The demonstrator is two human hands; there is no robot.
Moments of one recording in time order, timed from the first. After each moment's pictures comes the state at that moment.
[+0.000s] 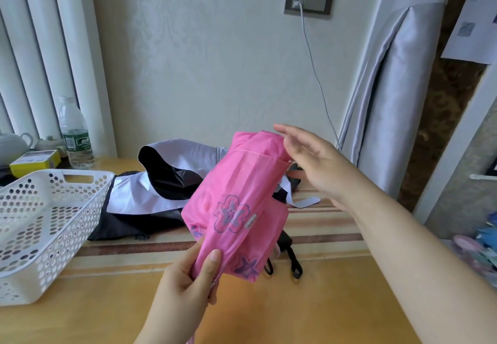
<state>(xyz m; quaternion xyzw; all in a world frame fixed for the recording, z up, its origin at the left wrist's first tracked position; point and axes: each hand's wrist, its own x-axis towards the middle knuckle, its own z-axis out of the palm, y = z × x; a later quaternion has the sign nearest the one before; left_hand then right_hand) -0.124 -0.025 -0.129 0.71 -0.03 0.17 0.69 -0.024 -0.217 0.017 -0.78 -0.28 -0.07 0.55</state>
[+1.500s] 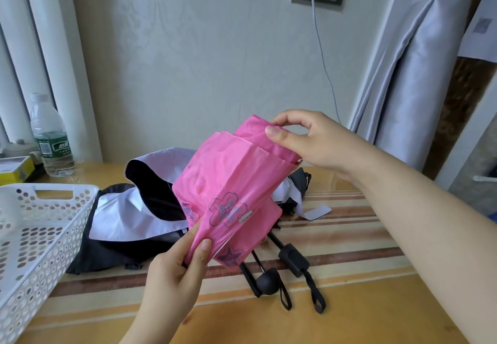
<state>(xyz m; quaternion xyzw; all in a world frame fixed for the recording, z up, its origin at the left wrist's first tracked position) -0.034 0.025 -0.144 0.76 -0.08 0.30 0.57 0.041 -0.178 0.056 -0.87 -0.26 -0.09 0.41</state>
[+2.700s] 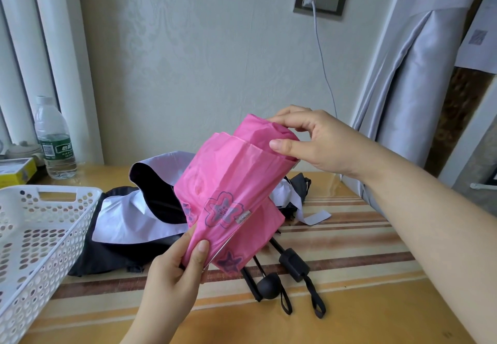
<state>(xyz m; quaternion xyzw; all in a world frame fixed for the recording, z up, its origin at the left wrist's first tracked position) -0.040 0.024 -0.135 0.71 -0.08 0.28 0.64 0.035 -0.175 0.072 -0.87 -0.37 -0.12 0.30</state>
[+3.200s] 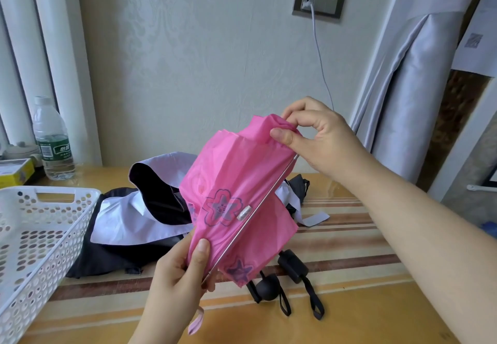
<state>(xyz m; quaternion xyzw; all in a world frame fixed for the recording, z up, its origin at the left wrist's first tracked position) -0.054 0.012 -0.118 0.64 -0.11 0.22 0.72 0.037 -0.175 0.058 -0.83 -0.34 -0.28 0.34</state>
